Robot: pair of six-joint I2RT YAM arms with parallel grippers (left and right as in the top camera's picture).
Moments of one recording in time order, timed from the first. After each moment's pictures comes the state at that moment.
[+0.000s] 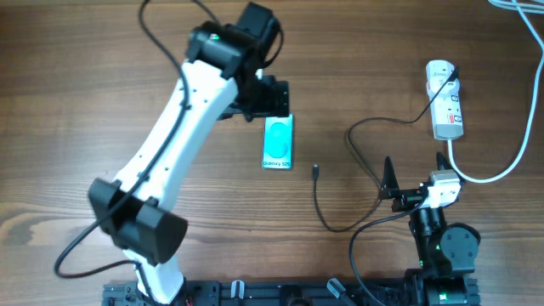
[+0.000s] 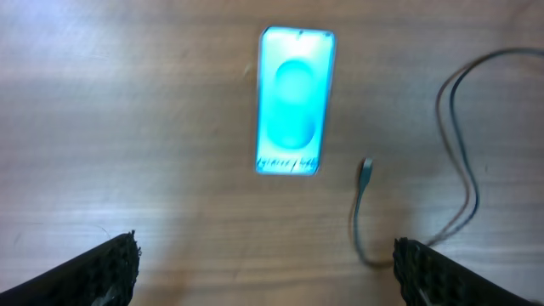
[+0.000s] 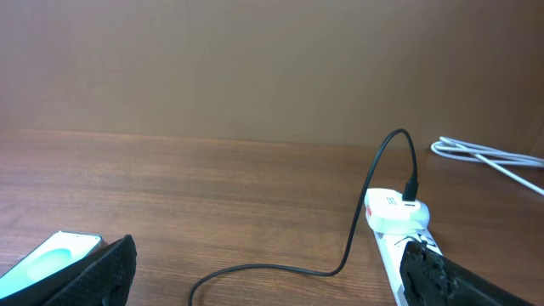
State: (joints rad) left arm -0.50 1.92 1.99 -1.46 0.03 -0.48; right arm 0.03 0.02 0.01 0.00 -0.05 -0.03
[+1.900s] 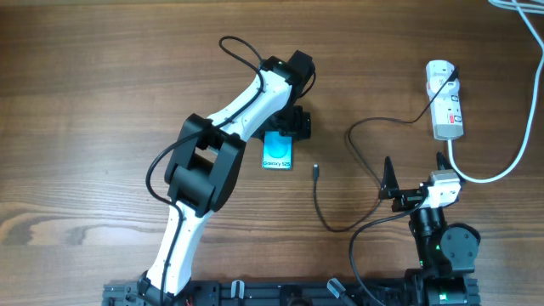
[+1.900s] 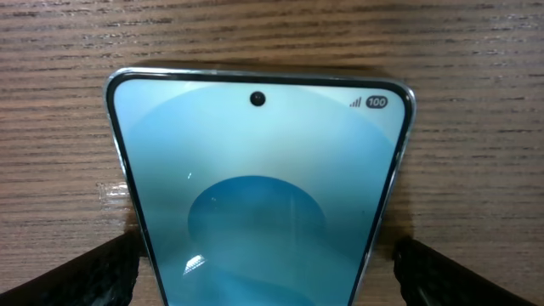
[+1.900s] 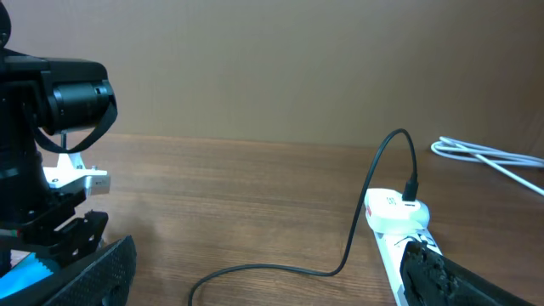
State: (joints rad) left arm -0.57 2.35 1.88 -1.14 0.03 -0.51; right arm 0.03 0.02 0.01 0.00 -0.05 -0.03
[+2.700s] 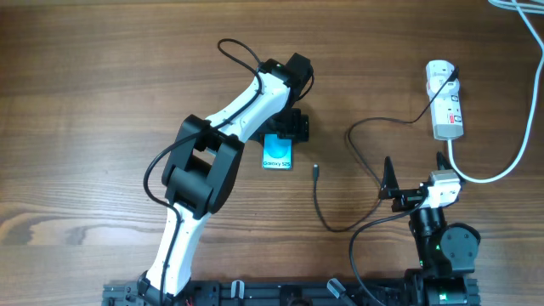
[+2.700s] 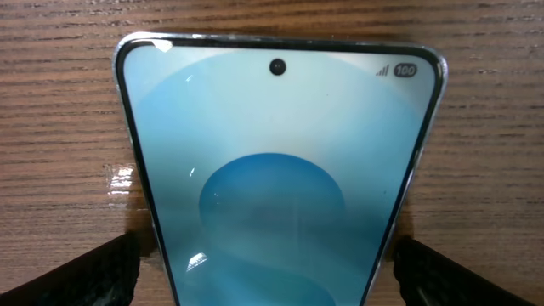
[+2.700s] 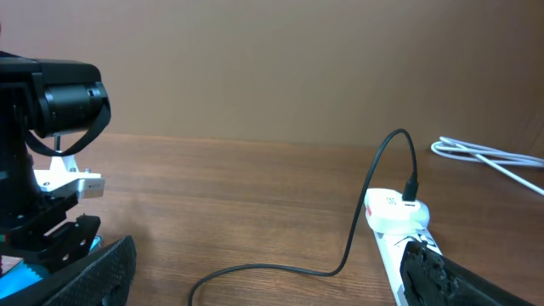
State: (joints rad) left arm -0.57 2.33 1.83 -1.13 0.03 -0.50; right arm 0.03 0.02 0.01 0.00 -0.05 -0.03
